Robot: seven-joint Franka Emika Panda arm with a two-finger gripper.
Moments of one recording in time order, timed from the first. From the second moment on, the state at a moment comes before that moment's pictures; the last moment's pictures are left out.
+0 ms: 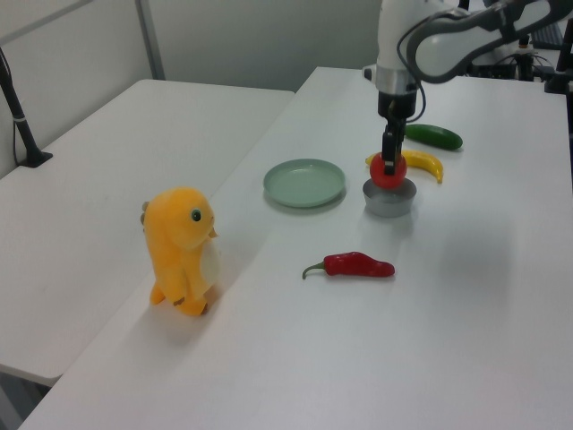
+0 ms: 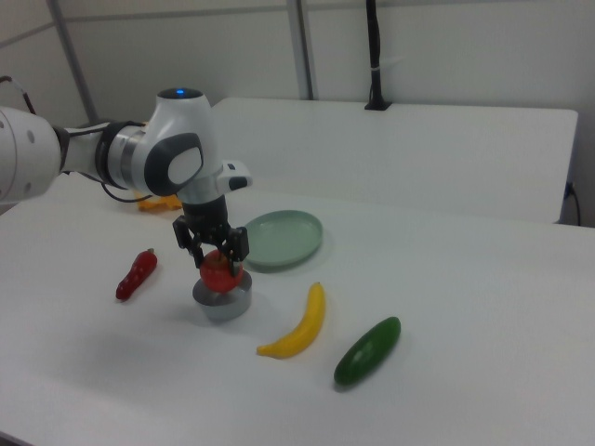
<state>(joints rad) 0.03 0.28 0.02 -1.81 0.04 2.08 -0.10</state>
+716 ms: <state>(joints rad) 0.06 0.30 0.02 -1.89 0.03 2.21 -0.10</state>
